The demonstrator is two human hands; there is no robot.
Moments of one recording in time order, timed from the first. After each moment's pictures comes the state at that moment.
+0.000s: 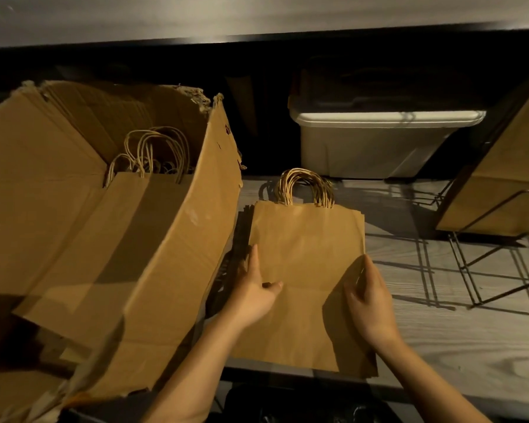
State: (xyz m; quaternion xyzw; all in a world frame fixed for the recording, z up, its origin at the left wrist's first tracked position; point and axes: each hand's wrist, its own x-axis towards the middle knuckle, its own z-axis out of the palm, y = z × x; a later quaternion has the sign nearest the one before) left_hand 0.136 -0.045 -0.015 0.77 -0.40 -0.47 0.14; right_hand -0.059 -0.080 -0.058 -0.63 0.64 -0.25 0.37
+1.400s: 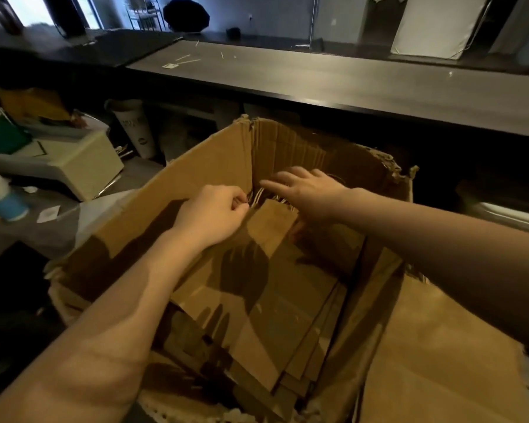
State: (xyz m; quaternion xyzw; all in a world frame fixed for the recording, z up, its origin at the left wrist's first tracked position) left_hand 0.403 0.001 0.141 0.86 -0.46 -0.12 0.16; right_hand 0.295 -0.146 0.132 -0.98 0.14 0.11 -0.07
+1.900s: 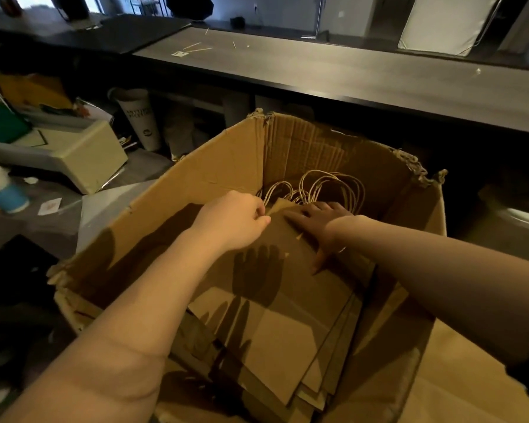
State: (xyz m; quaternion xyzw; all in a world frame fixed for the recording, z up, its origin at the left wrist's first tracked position) left_hand 0.411 -0.007 0.130 0.85 -0.50 -0.16 0.09; right_hand 0.303 -0.165 0.070 -0.95 0.19 0.26 0.00
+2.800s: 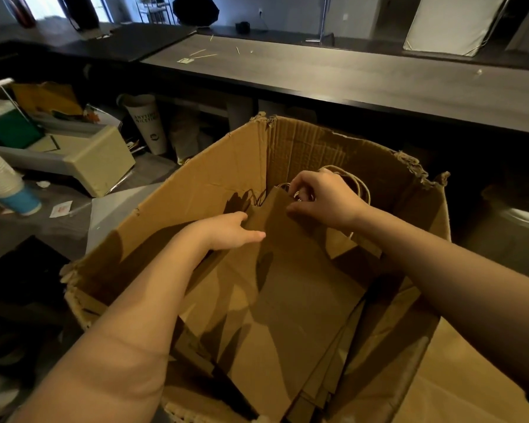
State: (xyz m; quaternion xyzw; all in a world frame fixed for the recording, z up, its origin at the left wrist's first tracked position) left_hand 0.435 -0.007 0.112 0.83 -0.39 -0.39 0.08; right_hand 0.300 -0.147 0.114 -0.95 0.19 -0.13 0.23
